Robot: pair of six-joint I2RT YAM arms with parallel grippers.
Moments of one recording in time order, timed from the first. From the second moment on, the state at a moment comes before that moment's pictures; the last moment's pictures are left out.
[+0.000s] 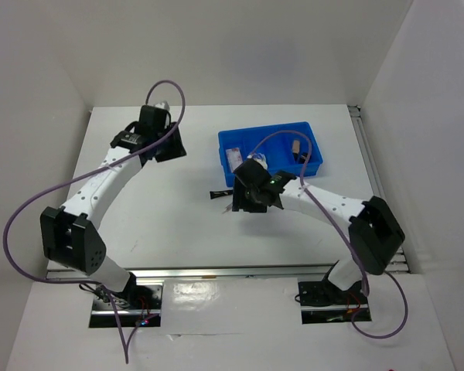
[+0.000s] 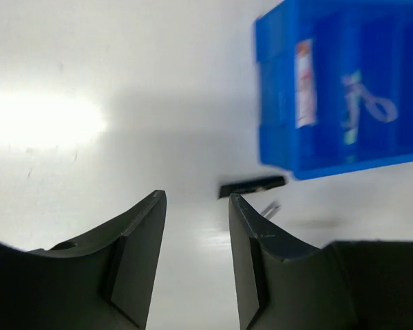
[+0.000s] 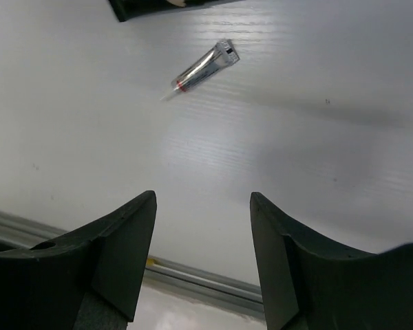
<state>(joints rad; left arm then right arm) -0.29 1.54 1.48 -0.65 -0.02 -0.50 0.79 1.51 1.12 -0.60 0.12 0.73</state>
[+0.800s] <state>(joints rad) -0.28 1.44 1.32 -0.69 -0.10 -0.50 0.88 2.01 1.41 -0.56 0.31 0.98</state>
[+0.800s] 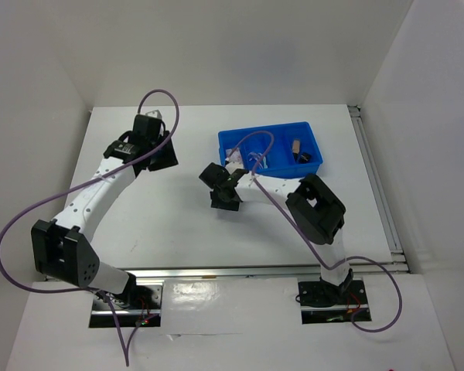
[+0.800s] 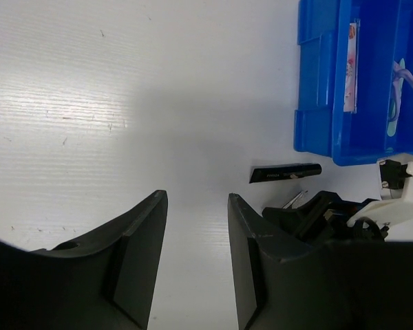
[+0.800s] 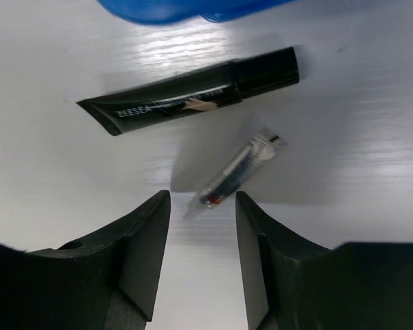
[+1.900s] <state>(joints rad) -0.27 1.47 1.35 -0.68 -0.03 -0.47 0.72 1.35 1.15 -0.66 0.47 0.78</state>
